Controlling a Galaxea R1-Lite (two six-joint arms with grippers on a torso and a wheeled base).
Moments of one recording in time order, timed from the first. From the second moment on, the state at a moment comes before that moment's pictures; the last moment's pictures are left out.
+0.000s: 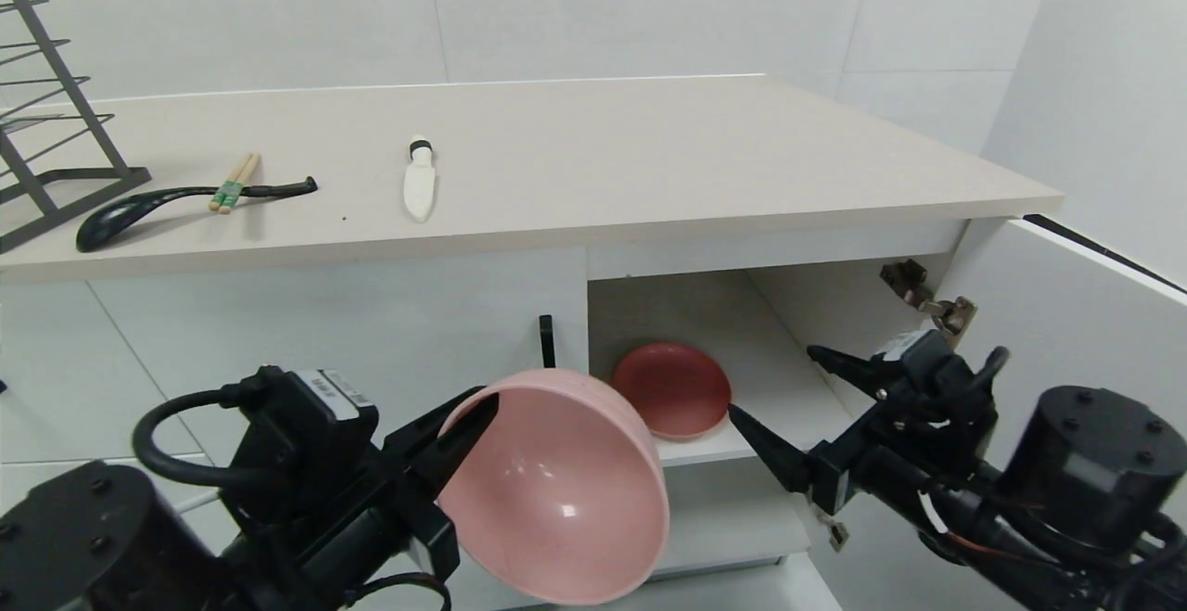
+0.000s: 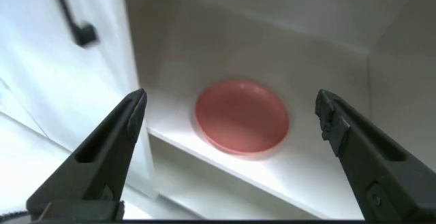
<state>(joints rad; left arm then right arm) -0.84 1.64 -0.10 -1.57 0.21 0.17 0.64 1.84 -0.15 -1.57 -0.06 -0.12</state>
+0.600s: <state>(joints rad) -0.97 1.87 -0.33 -1.57 0.42 0.22 0.63 1.59 -0.08 -1.57 -0.06 -0.12</state>
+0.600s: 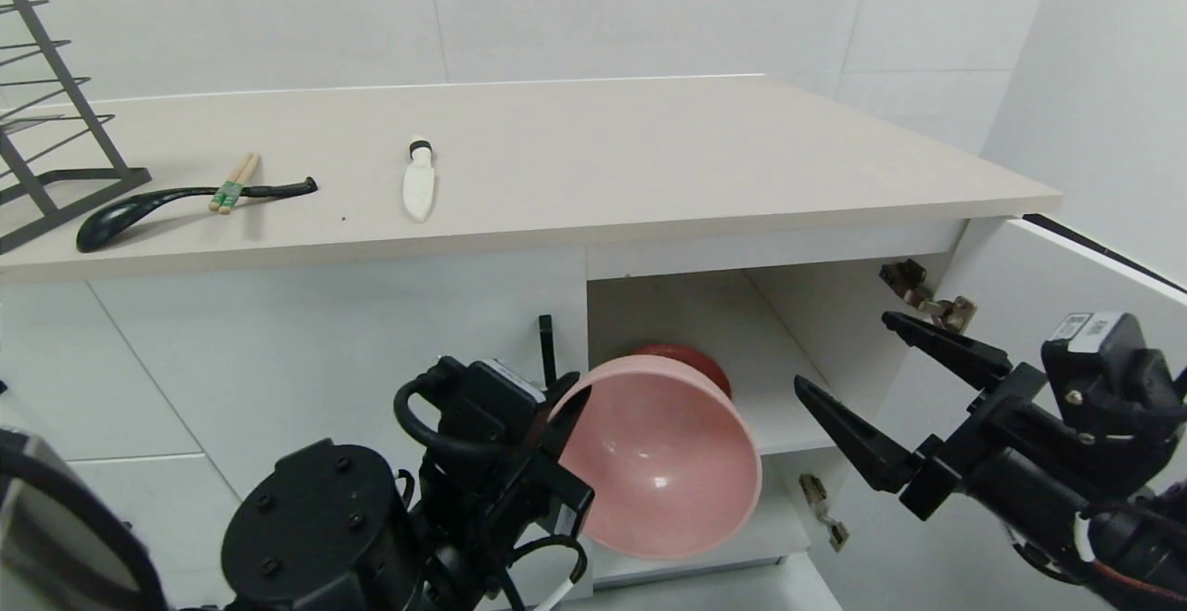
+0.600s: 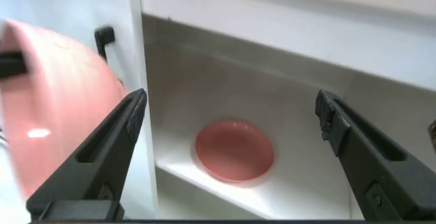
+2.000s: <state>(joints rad) -0.94 2.09 -0.64 -1.57 0.46 0.25 0.64 1.83 -0.19 -1.57 -0.06 0.02</state>
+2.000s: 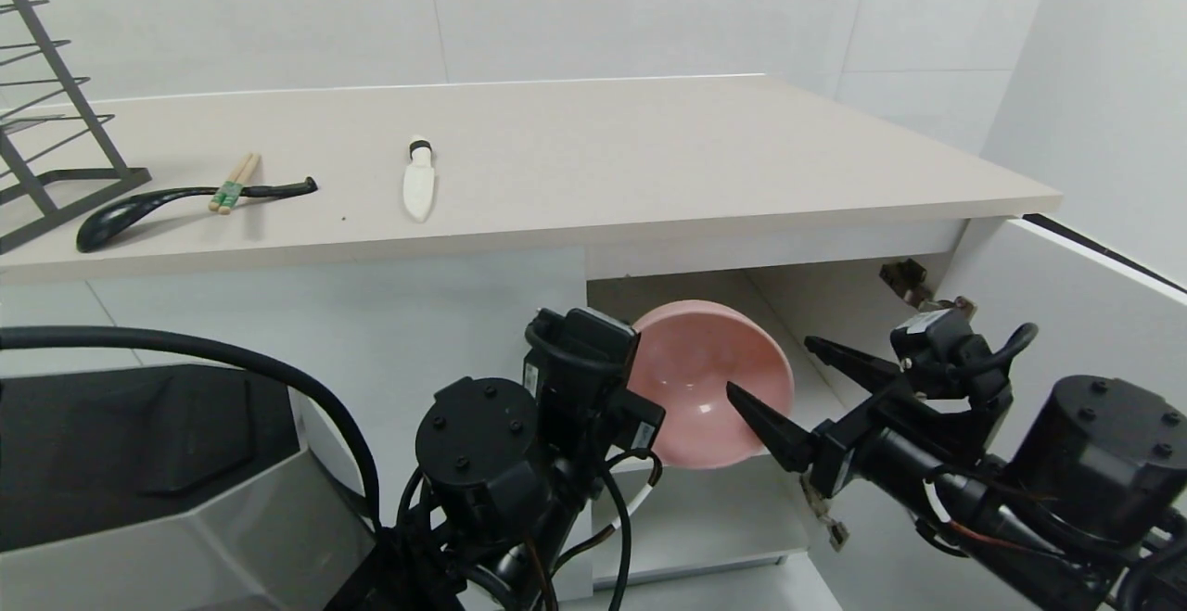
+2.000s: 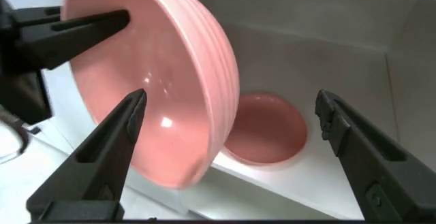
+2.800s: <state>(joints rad) -0.94 2.07 -0.66 -1.57 0.32 0.25 0.64 1.86 -0.23 -1.57 -0.06 0.06</state>
